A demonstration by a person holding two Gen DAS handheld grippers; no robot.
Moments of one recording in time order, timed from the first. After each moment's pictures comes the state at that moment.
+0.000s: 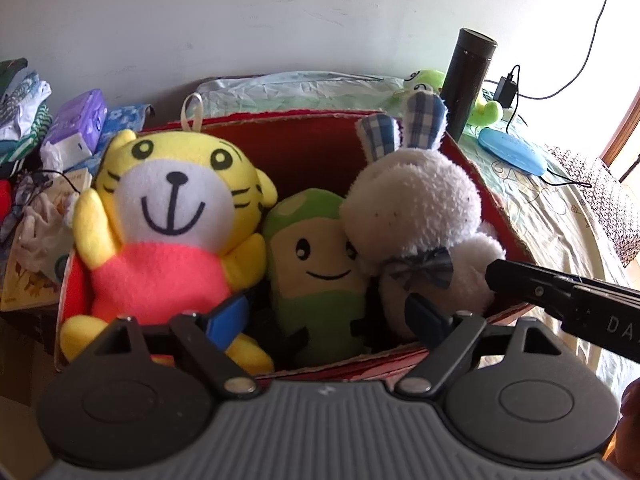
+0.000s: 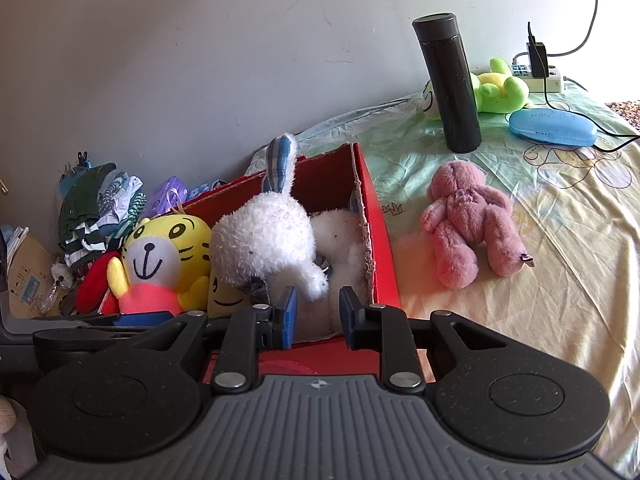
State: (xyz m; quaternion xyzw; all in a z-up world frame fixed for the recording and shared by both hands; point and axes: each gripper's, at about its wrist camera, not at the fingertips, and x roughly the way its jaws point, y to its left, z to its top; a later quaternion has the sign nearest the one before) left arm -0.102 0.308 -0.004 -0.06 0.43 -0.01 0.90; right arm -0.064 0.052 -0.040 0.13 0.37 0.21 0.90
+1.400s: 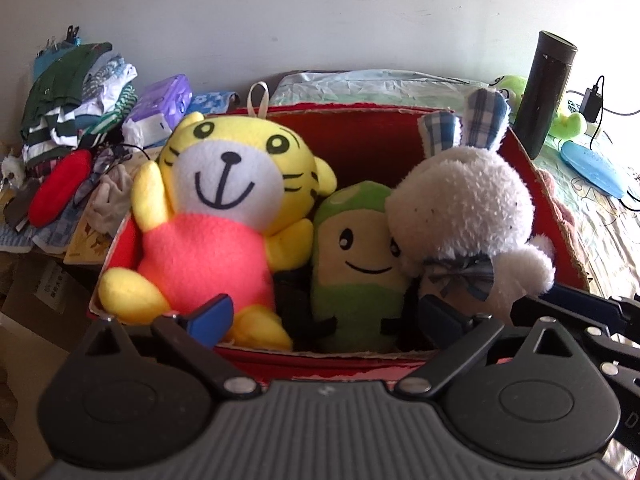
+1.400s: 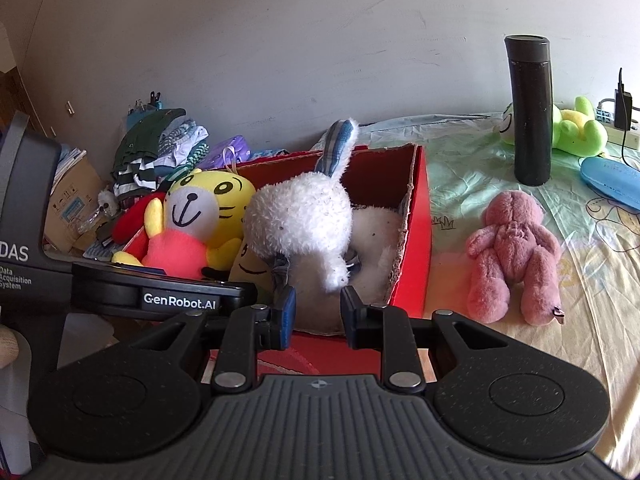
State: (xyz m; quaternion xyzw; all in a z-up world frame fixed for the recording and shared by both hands) left arm -0.100 0.279 -0.010 -0.05 0.44 0.15 0.88; right arm -0.055 0.046 -0.046 0.04 0.35 0.34 0.87
